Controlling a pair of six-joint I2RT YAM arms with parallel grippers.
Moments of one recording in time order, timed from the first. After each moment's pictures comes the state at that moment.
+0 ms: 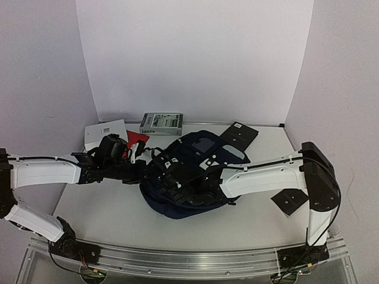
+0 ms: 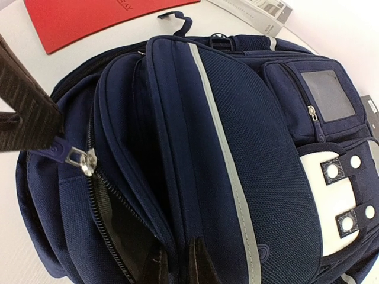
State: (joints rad) left arm -0.73 1.32 0.74 -0.06 0.30 -0.68; right arm 1.22 2.00 1.46 -0.36 0.61 0.34
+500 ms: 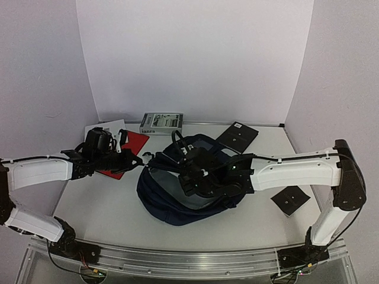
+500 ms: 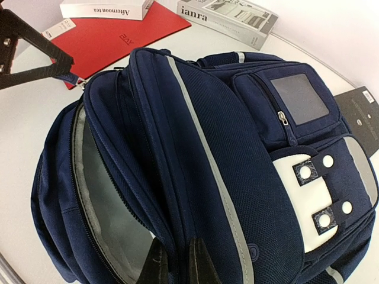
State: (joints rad) left arm -0.55 1.26 0.71 -0.04 0.23 -0.64; right arm 1.21 1.77 1.34 -0.37 0.54 0.41
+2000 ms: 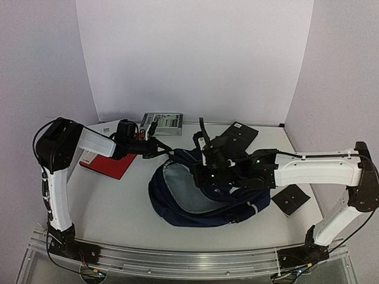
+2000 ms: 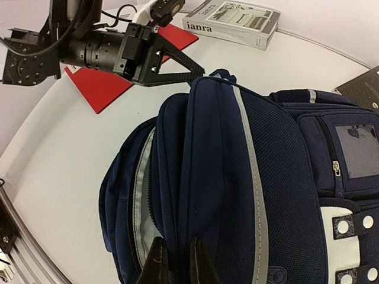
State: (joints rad) left arm -0.42 2.02 1.15 0.42 0.80 -0.62; right arm 1.15 1.58 1.20 -0.28 0.38 0.49
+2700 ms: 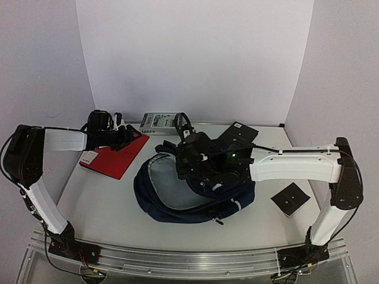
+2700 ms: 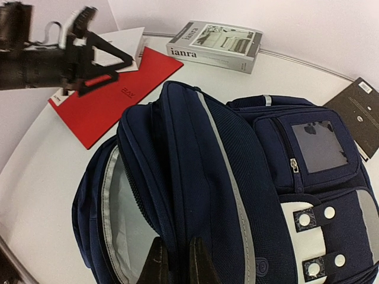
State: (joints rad) left arm -0.26 1.70 1.03 0.10 0.42 -0.60; right arm 1.18 1.78 1.45 -0.36 0.57 0.56
